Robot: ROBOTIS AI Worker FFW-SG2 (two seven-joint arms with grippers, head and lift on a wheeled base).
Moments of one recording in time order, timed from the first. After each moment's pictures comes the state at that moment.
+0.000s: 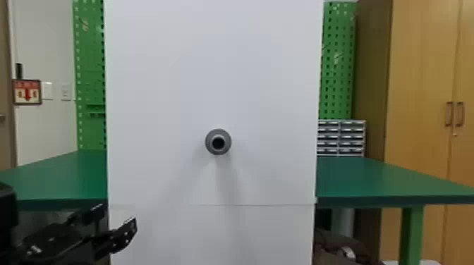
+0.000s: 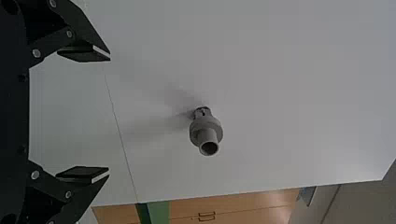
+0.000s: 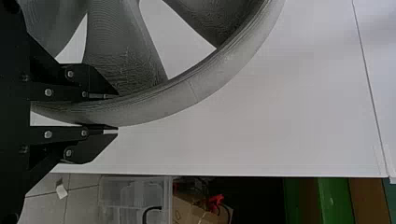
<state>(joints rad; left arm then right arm) -0.19 0.28 0.16 -2.21 0.40 0.67 -0.44 0.01 -0.05 0.01 -1.28 -0.10 -0.14 0.23</state>
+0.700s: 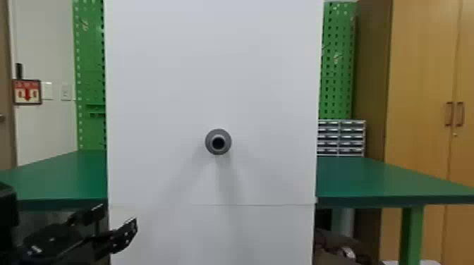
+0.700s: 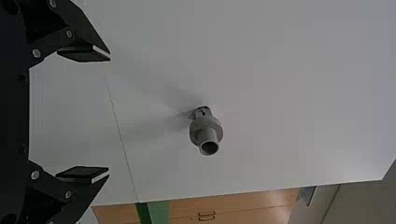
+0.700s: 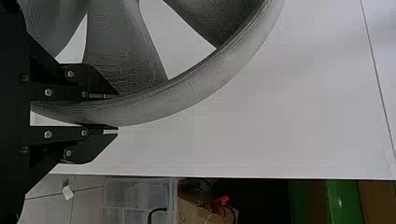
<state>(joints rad) -0.19 0.28 0.16 -2.21 0.40 0.67 -0.44 0.01 -0.06 0.02 -1.28 -0.11 -0.12 0.23</state>
